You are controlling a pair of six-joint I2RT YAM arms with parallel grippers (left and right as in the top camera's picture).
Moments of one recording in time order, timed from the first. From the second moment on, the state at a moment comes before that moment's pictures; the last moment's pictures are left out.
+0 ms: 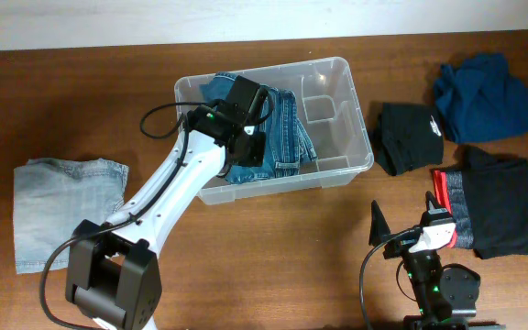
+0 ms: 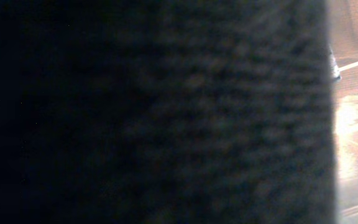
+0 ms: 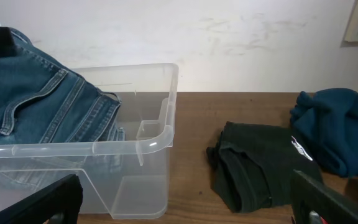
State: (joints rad) left arm -0.50 1.85 1.56 -0.92 -0.07 -0.28; right arm -0.05 0.01 0.01 -0.06 -0.19 0.04
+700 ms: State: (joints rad) left arm -0.49 1.91 1.56 -0.90 -0.19 -0.30; right arm -0.05 0.01 0.01 -0.06 -0.19 0.04
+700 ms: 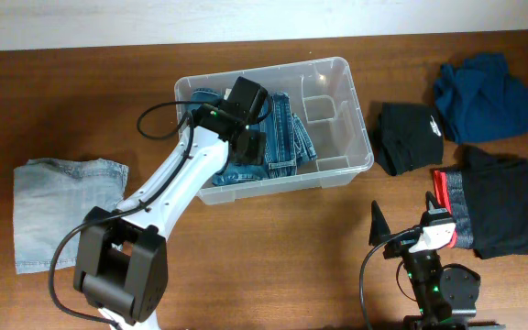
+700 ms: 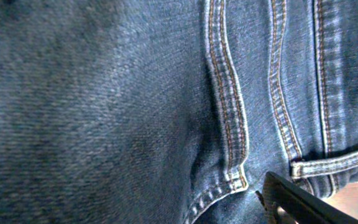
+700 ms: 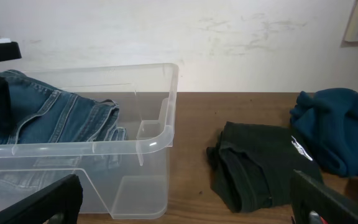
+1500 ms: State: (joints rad) left arm -0.52 1.77 1.78 -1.02 -0.20 -0.30; right arm -0.05 0.01 0.01 -0.06 -0.19 0.04
